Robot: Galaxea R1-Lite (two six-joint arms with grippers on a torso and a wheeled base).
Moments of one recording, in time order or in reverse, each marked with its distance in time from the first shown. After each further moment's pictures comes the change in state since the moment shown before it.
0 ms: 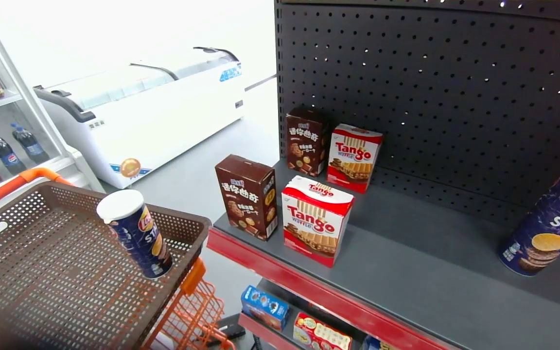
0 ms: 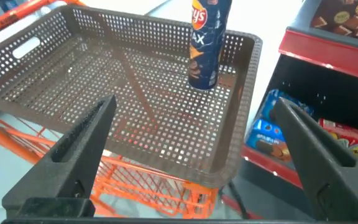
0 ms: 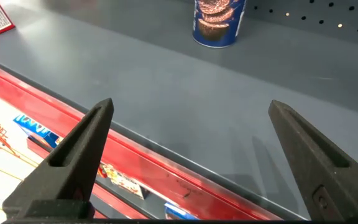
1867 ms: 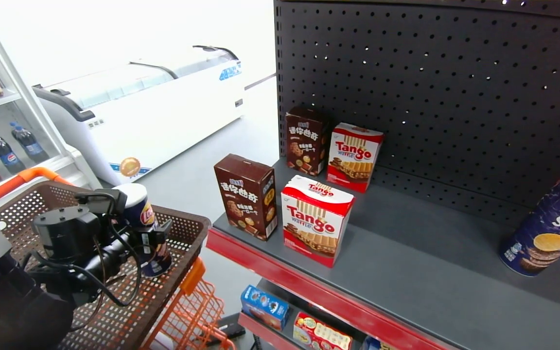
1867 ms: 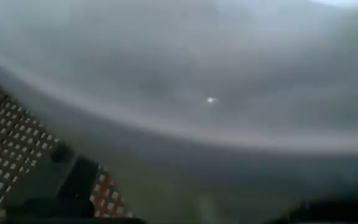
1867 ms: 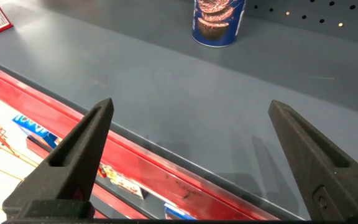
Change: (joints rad) left arm 0.025 1.803 -0.275 -1.370 -0.020 0.049; right arm 0.000 0.000 0.000 0.000 0.000 0.001
